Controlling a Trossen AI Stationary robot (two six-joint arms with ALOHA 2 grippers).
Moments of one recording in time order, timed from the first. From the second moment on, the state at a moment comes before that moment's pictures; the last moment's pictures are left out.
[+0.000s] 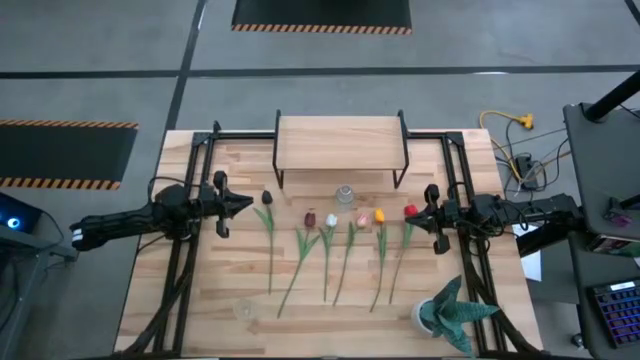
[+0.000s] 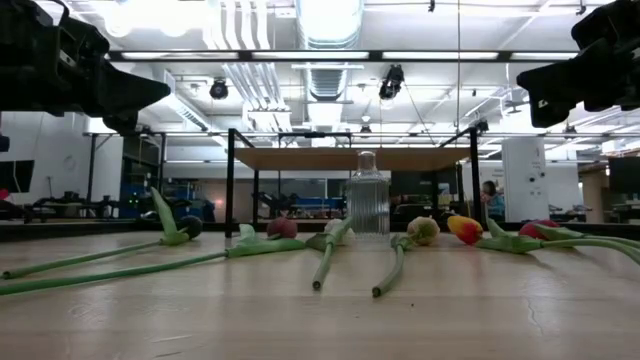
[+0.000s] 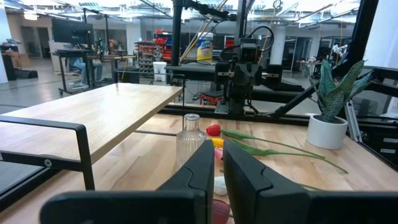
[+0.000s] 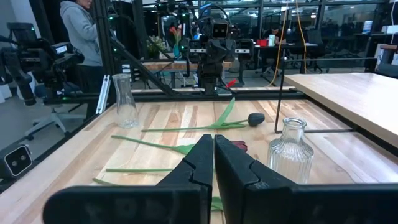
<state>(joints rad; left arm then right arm) 0.19 0.07 0.01 0.08 0.04 -0.04 0.14 0.03 0.01 0.02 0.09 0.07</state>
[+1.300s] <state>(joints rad) 0.19 0.06 0.01 0.08 0.03 -0.37 0.14 0.03 0.01 0.30 0.60 0.89</state>
